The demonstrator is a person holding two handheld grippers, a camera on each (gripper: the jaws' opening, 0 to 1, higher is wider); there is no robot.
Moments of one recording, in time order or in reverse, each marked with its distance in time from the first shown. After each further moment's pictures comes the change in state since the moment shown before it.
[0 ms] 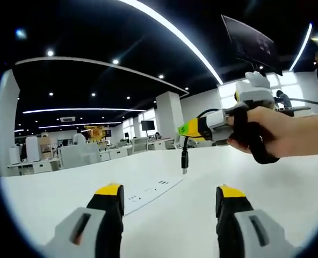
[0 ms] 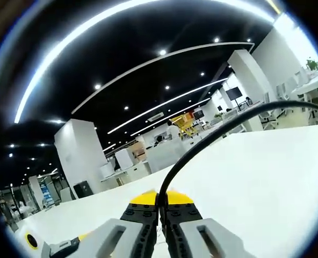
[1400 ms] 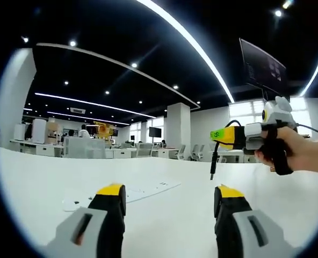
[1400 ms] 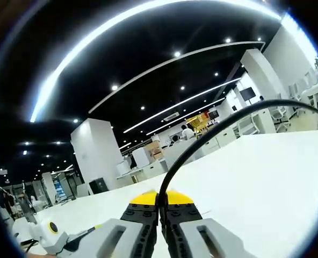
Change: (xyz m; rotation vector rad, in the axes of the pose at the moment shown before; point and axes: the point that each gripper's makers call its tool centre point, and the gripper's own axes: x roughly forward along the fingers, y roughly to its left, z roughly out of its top) left arm -0.051 0.005 0.016 -0.161 -0.090 0.056; right arm -0.079 0.036 0.011 -0.024 0.004 0.133
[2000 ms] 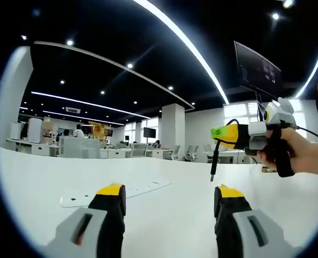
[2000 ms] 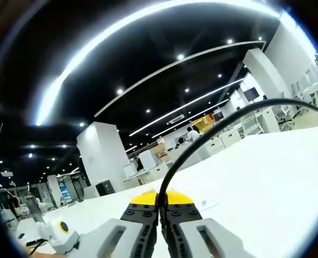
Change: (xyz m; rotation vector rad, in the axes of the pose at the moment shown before) left arm -0.012 -0.012 0.003 -0.015 -0.002 -0.047; right arm -0.025 0.027 -0.003 0.016 -0.019 0.049
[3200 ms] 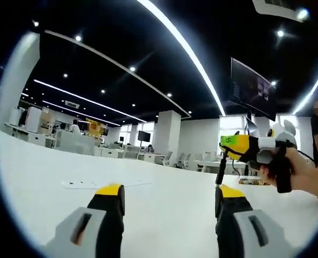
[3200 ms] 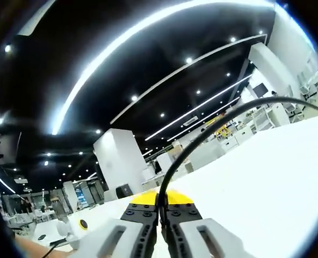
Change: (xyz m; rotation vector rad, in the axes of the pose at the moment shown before) left arm -0.070 -0.058 0.015 -0.063 -0.040 -0.052; right arm -0.089 0.058 -0.005 0.042 -0.024 0.121
